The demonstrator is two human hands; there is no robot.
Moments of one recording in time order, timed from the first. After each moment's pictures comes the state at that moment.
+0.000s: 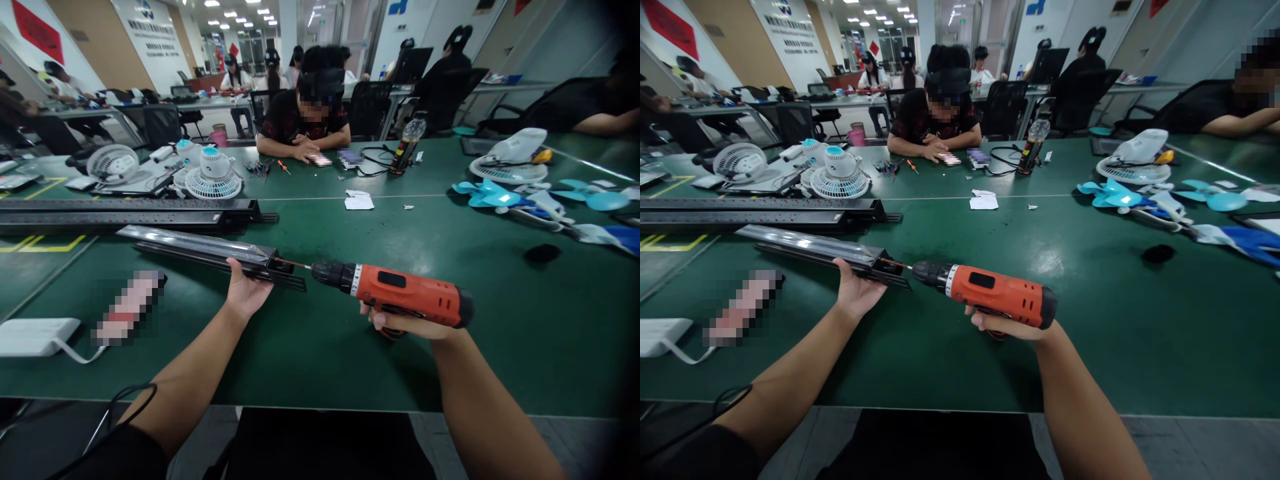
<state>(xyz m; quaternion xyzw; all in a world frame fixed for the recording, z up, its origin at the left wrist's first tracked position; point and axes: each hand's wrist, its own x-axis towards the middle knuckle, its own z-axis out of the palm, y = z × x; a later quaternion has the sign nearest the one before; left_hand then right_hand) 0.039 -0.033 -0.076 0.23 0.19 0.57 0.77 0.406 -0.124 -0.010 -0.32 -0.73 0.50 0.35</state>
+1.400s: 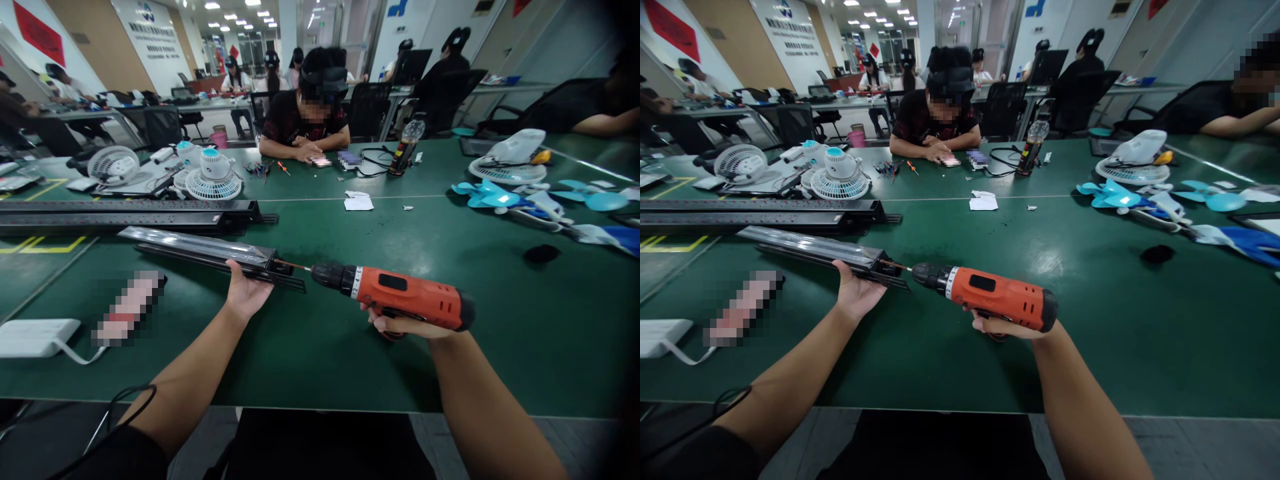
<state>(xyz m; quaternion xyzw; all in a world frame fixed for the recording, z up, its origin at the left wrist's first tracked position) 0.040 -0.034 -0.076 0.23 0.19 0.58 0.76 0.416 -0.115 -0.013 -0.26 -0.78 0.48 0.30</state>
